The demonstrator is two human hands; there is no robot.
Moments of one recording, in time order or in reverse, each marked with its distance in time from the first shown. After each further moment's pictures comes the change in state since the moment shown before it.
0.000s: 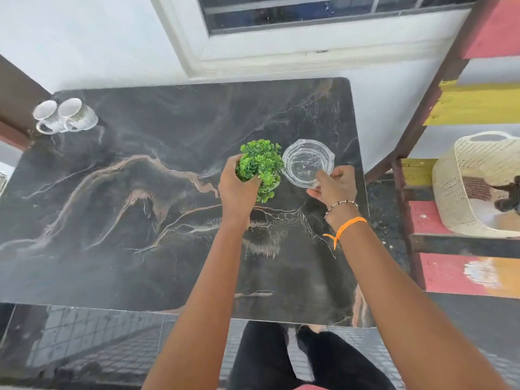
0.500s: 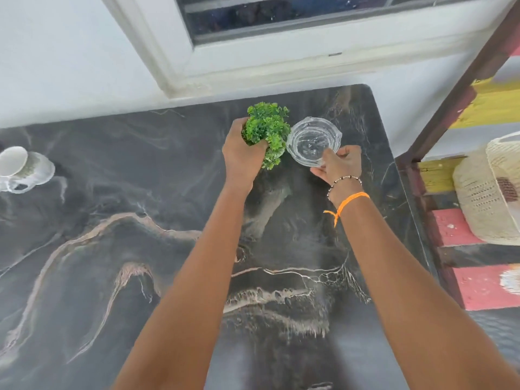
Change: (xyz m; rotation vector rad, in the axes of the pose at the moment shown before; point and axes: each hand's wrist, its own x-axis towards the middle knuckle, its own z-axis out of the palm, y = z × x) left_hand 0.199 0.027 0.027 0.065 -0.156 0.071; right_hand 0.109 -0.040 0.122 0.100 0.201 0.061
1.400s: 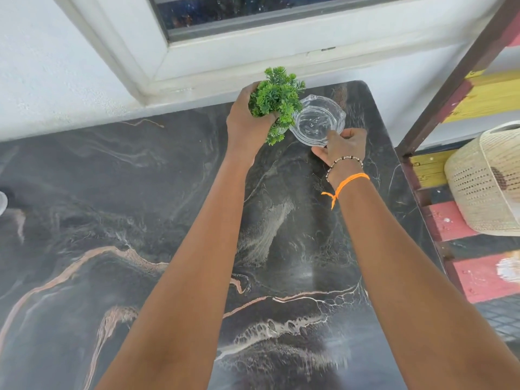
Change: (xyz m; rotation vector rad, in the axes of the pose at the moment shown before) left_hand 0.080 0.006 0.030 -0.038 -0.200 0.078; right_hand 0.044 -0.016 0.036 0.081 0.145 -0.004
